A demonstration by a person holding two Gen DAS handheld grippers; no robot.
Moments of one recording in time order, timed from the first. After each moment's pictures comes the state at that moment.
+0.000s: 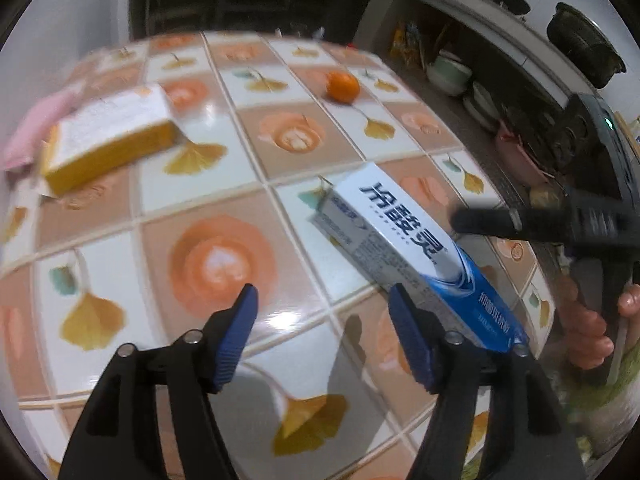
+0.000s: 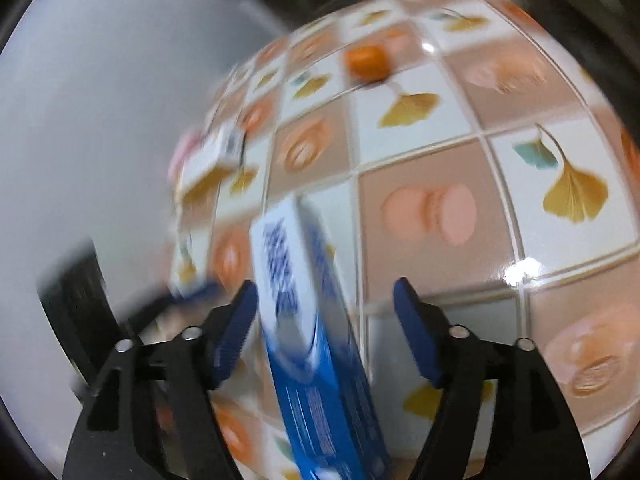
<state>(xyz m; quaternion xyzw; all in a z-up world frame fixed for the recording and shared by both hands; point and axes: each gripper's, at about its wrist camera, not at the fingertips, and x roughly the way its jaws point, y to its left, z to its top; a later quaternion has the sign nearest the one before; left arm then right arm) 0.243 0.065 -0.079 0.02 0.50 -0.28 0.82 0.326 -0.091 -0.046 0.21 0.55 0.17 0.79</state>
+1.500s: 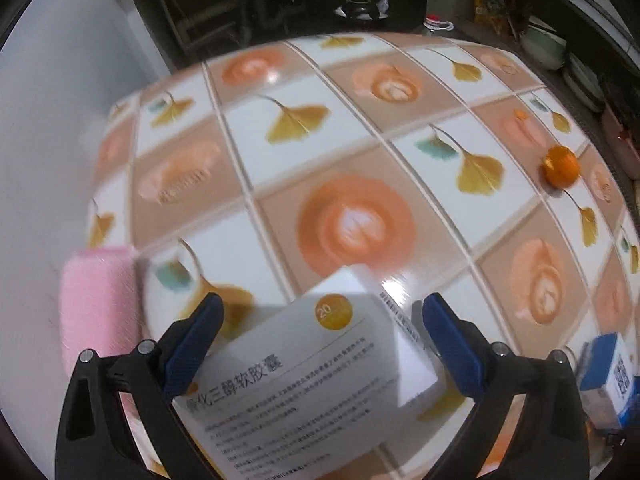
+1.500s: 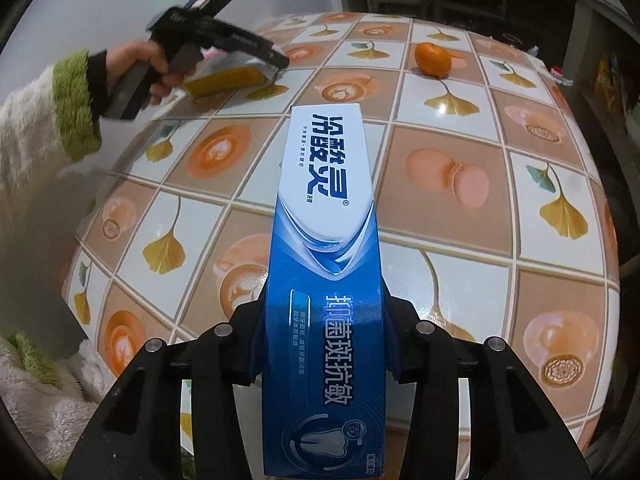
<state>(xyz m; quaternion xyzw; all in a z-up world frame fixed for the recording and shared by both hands) 0.460 0.078 -0.101 0.17 0.54 -0.19 0.80 0.209 -0.092 -0.059 0.00 0.51 0.19 0.84</state>
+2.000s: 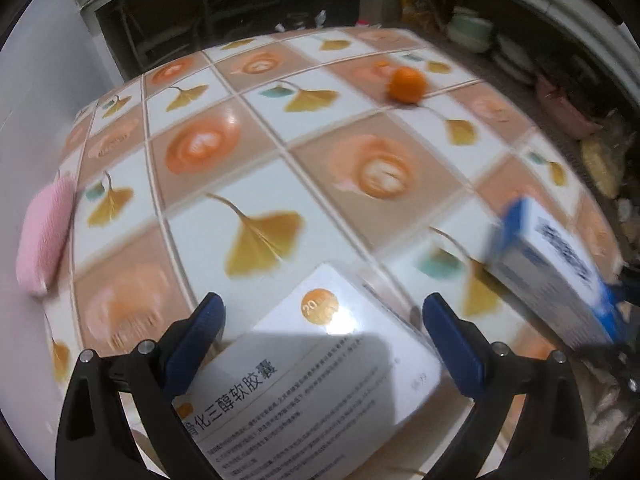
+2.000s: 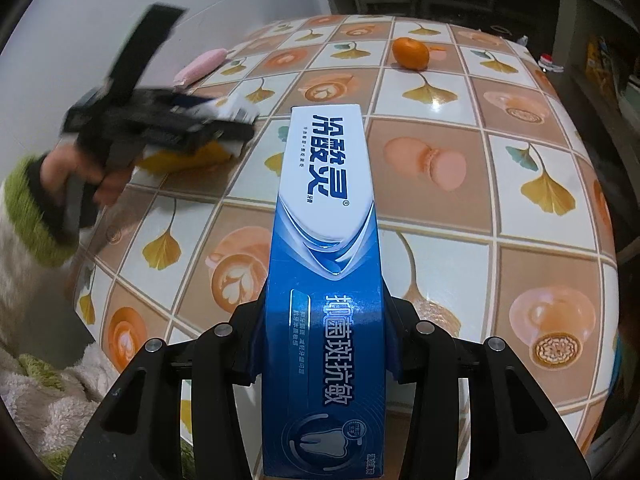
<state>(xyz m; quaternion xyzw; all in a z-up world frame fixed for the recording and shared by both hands) 0.323 0.055 -0.098 0.15 0.50 -0.27 0.81 0.198 -0.108 -0.056 0.02 0.51 0.18 0.84</state>
